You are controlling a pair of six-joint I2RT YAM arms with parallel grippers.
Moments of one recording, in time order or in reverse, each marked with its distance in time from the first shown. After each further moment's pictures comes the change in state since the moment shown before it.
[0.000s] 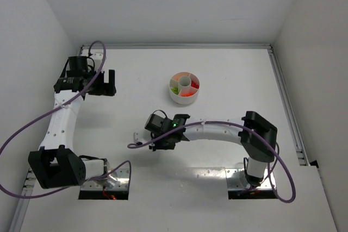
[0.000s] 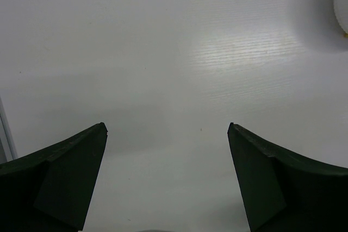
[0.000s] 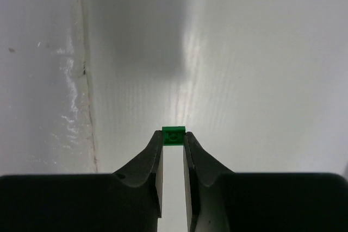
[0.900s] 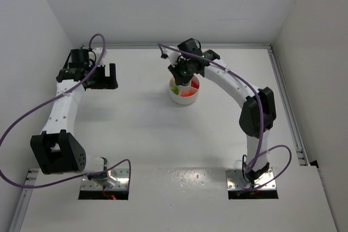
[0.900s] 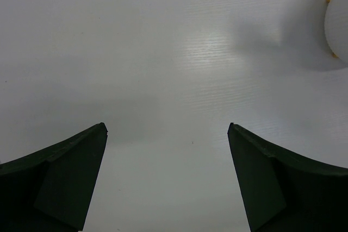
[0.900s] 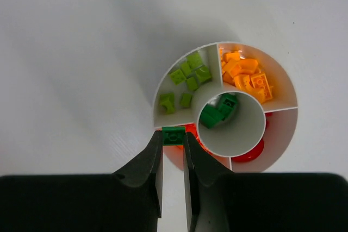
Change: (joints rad) left arm 0.000 0.135 0.100 -0.001 0.019 -0.058; right arm -0.621 0.182 0.591 -0.169 -0.107 0.138
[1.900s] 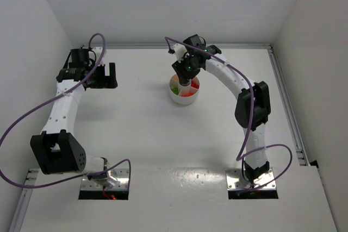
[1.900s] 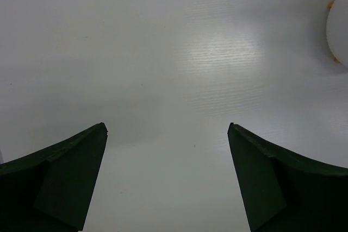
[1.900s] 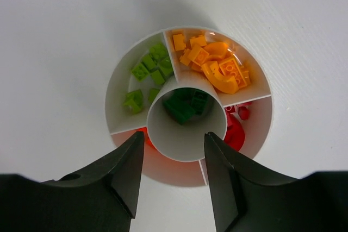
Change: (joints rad) left arm -0.002 0.000 0.000 0.016 -0.013 -0.006; right arm -0.098 0.128 0.114 -0.061 -0.009 0.043
